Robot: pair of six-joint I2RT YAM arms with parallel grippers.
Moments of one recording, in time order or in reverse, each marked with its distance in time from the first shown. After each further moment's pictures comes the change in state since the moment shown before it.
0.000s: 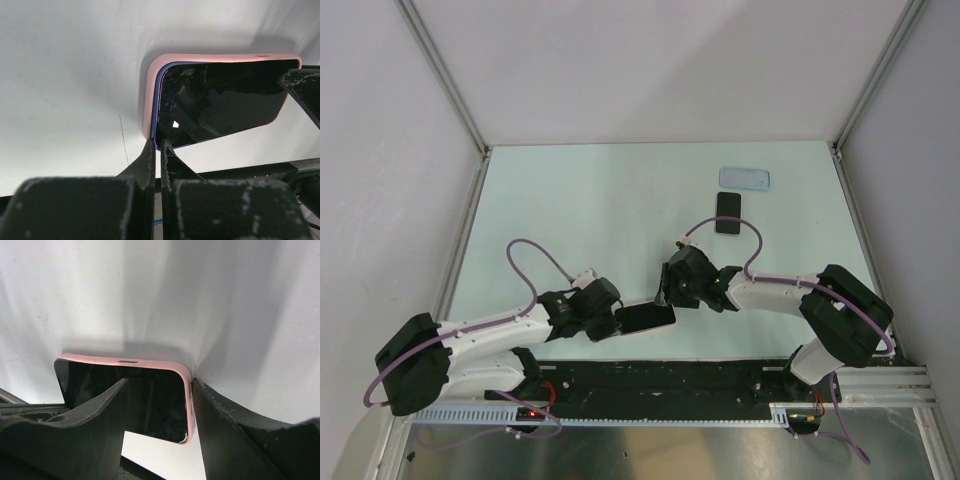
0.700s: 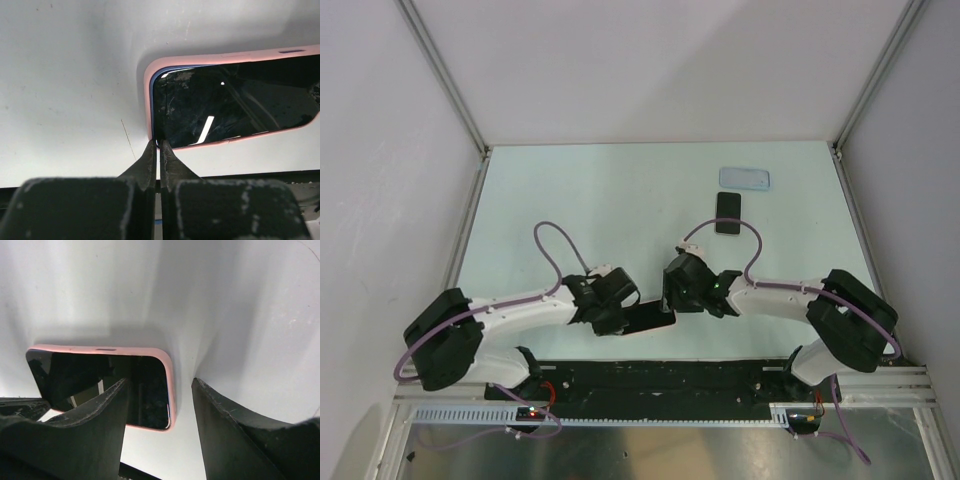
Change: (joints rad) left arm 0.000 0.217 0.167 -0.137 0.010 0.141; right arm 0.051 -0.032 -0.002 -0.071 0.105 -0.025
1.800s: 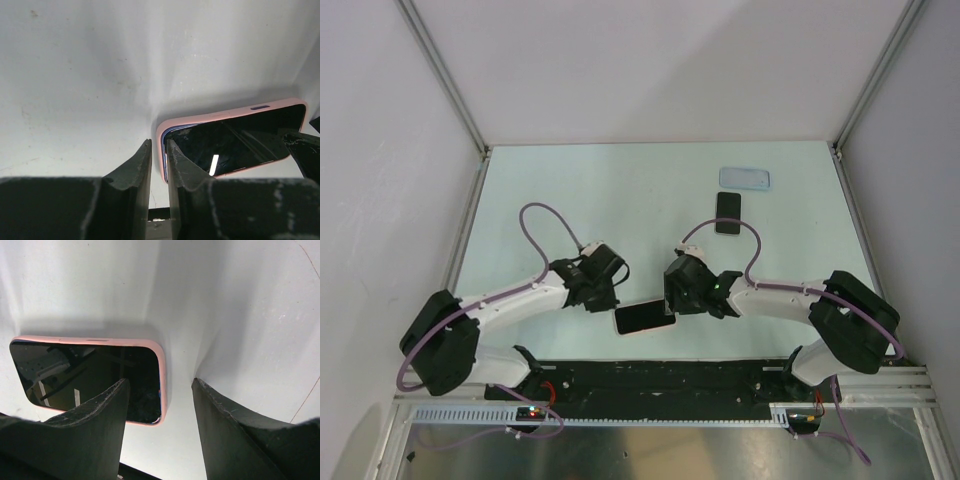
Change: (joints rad) left arm 0.184 -0.029 0.085 -0.002 -0.049 0.257; right arm 0.011 -0.016 0.001 -0.054 0.028 -0.055
